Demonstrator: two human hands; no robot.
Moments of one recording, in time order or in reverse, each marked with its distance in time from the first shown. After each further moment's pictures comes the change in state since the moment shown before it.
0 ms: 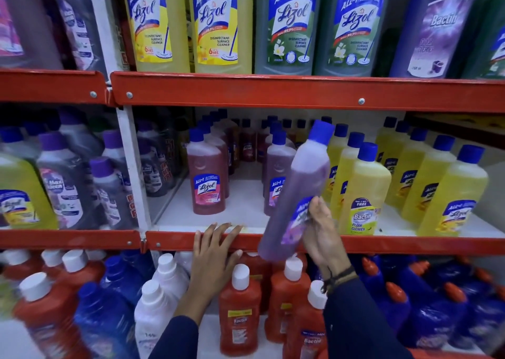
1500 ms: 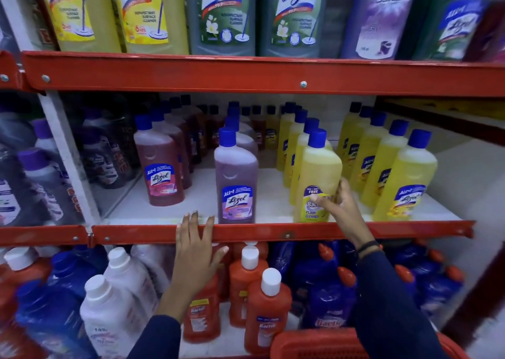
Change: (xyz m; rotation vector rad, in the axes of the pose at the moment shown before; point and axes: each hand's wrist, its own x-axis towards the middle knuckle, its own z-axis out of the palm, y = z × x) left_hand 0.007 0.067 0.022 0.149 -0.030 -0.060; right_hand 0.011 -0.086 -0.140 -0.884 0.174 0.011
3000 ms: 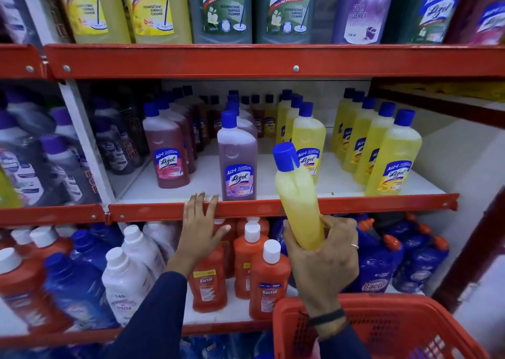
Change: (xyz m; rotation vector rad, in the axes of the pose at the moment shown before) left_hand -0.005 -0.008 -0.009 -0.092 -0.072 0.068; right_hand -0.163 -0.052 0.089 -0.705 0.836 -0.332
